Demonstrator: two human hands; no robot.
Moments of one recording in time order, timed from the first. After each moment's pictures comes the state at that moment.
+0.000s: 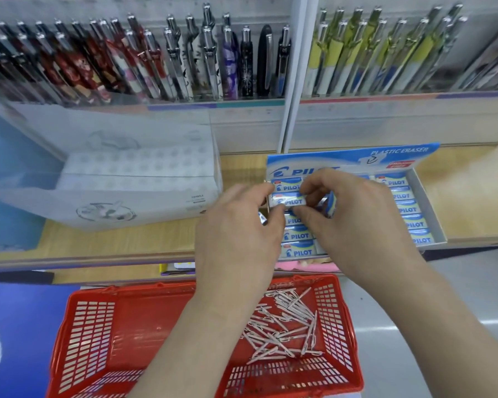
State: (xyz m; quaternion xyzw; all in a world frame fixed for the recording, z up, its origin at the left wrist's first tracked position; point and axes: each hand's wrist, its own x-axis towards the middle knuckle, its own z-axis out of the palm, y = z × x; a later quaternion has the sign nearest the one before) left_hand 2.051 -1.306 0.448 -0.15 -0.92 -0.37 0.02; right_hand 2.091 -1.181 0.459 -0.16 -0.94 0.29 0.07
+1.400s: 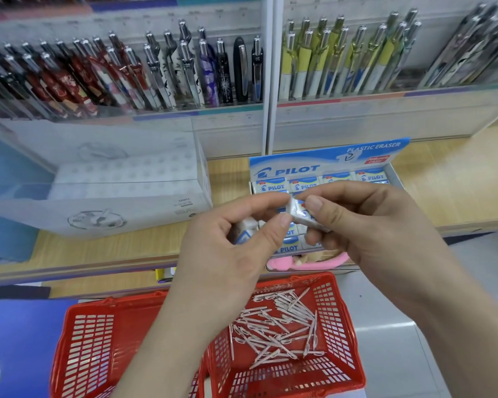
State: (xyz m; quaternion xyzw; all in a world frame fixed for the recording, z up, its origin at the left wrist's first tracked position) left_hand 2.069 -1.323 0.482 -0.13 -0.75 -0.61 -0.20; right_hand 2.125 -1.170 0.484 -0.21 -0.66 0.72 0.01
